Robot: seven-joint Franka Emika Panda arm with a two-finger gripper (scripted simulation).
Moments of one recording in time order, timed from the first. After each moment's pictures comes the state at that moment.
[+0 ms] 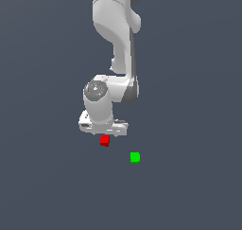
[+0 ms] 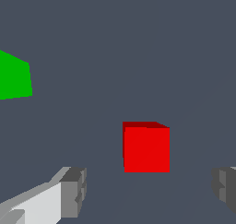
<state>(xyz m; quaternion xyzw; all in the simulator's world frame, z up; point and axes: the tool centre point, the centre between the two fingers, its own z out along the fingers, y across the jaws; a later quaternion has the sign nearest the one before) 0.037 -0.074 0.078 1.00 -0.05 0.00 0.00</state>
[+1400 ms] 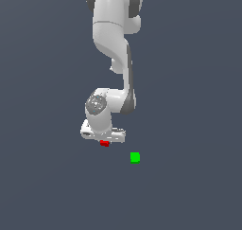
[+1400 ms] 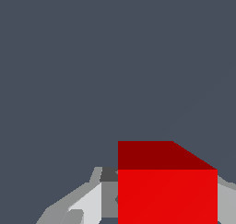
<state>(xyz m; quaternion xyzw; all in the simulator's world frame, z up) 0.043 -0.081 0.020 1.00 -0.06 0.00 0.00</state>
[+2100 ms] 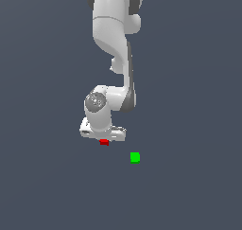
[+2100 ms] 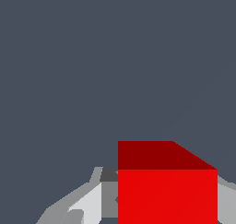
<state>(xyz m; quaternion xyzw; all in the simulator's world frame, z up) 0.042 -0.080 0.033 1.00 -0.06 0.00 0.00</state>
